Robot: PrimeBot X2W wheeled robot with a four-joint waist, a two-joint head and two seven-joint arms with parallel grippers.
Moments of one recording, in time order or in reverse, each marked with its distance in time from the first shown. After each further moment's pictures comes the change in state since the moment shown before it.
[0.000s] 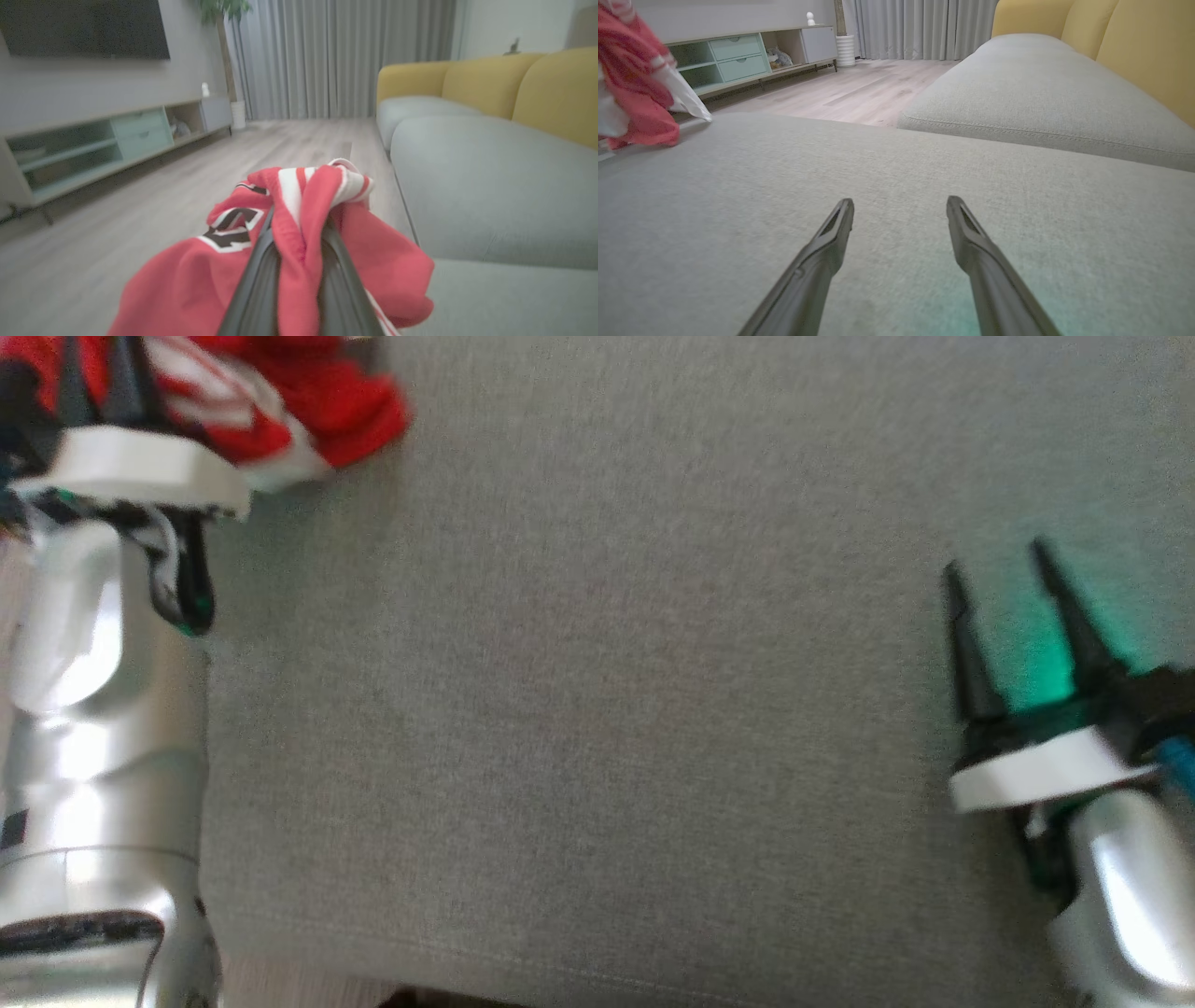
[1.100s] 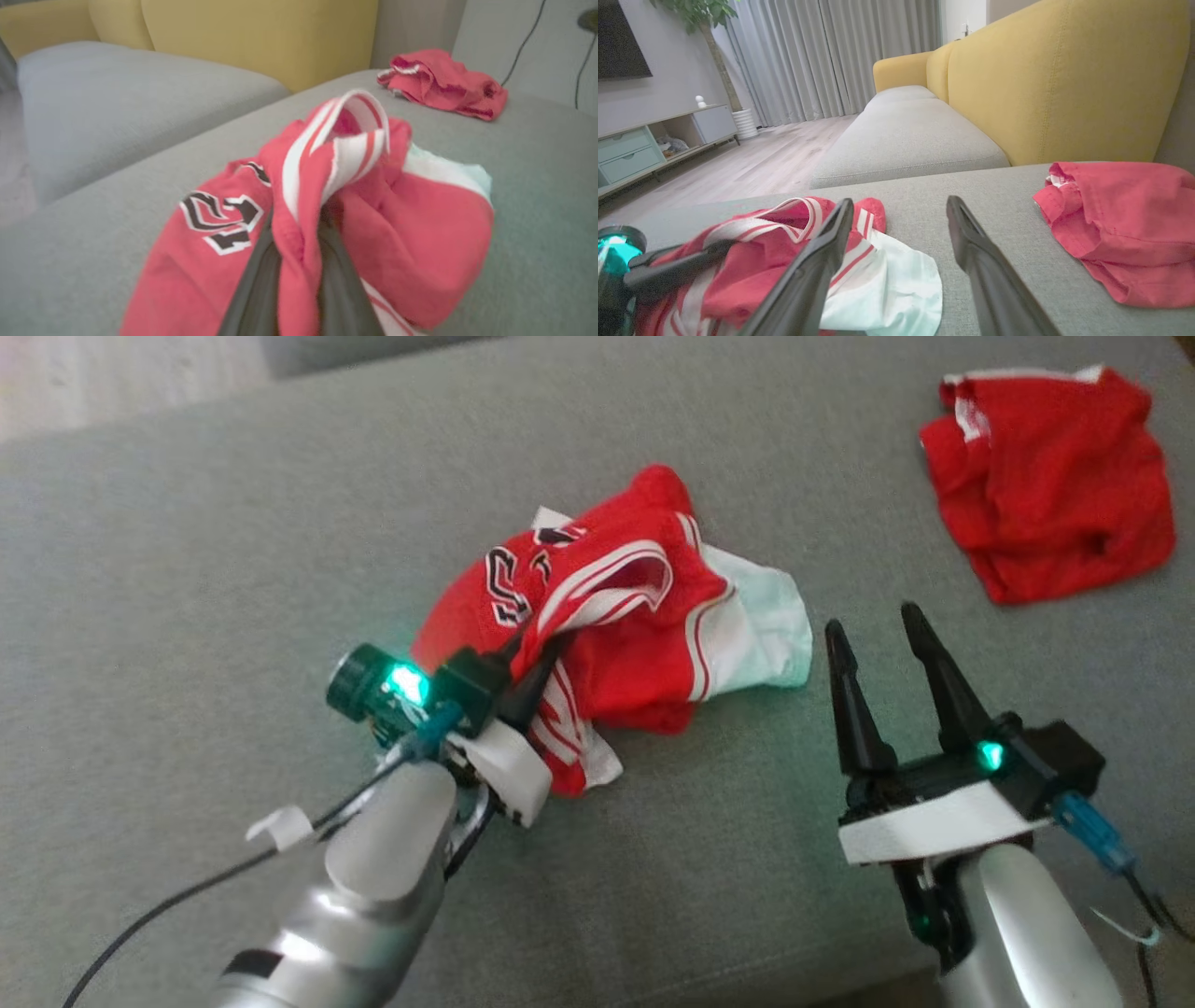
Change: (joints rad) left arm 0.276 -0.095 -0.674 -0.006 -0.034 -0.061 0.012; right arm 0.102 0.191 0.082 -0.043 0.071 0.000 0.003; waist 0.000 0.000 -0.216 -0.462
